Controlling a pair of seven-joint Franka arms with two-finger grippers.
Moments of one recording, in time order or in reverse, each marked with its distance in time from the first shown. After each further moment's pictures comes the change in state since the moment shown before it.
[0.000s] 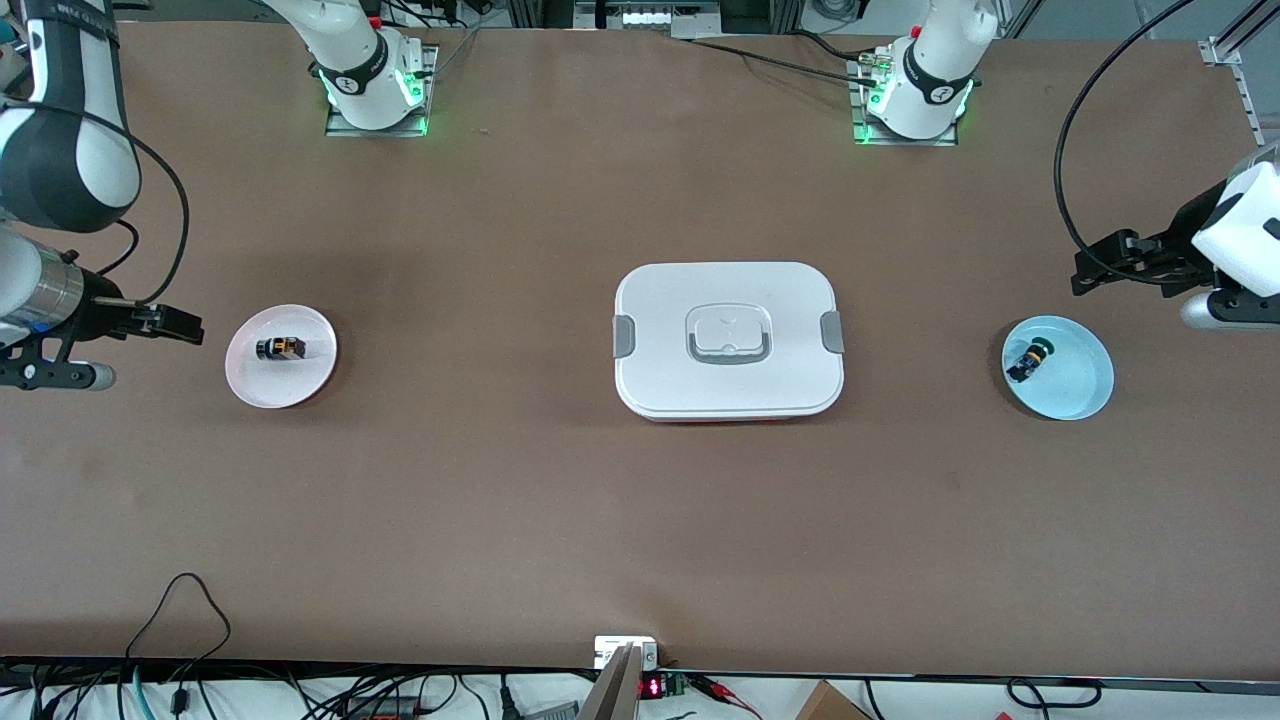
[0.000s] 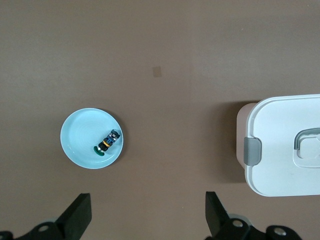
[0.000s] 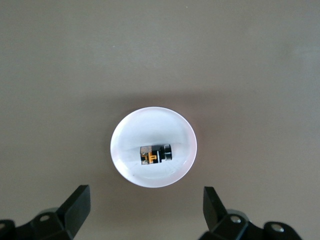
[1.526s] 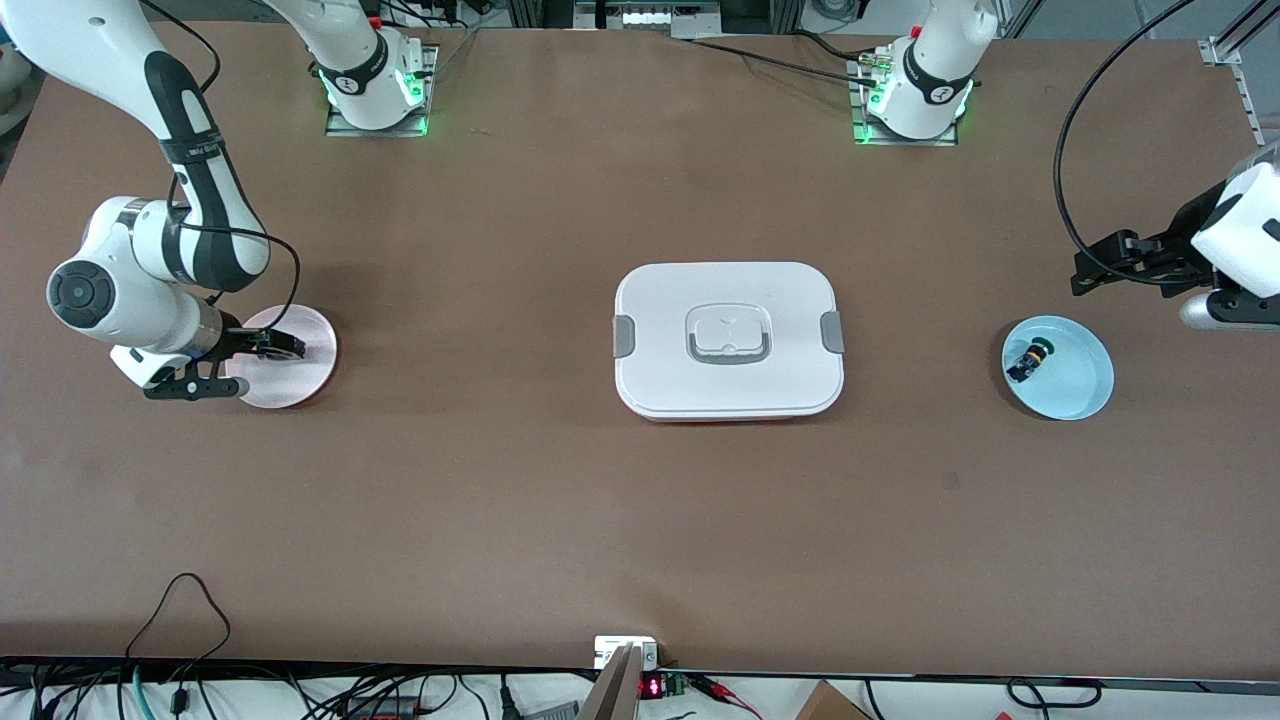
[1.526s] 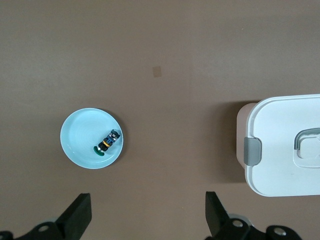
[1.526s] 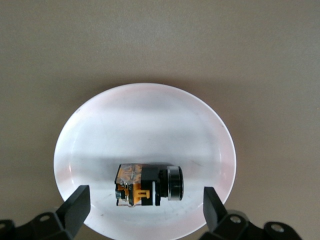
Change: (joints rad) left arm 0.000 0.001 0.000 0.000 0.000 0.000 0.000; right arm -0.009 0.153 0.001 -0.333 -0.001 0.440 -0.107
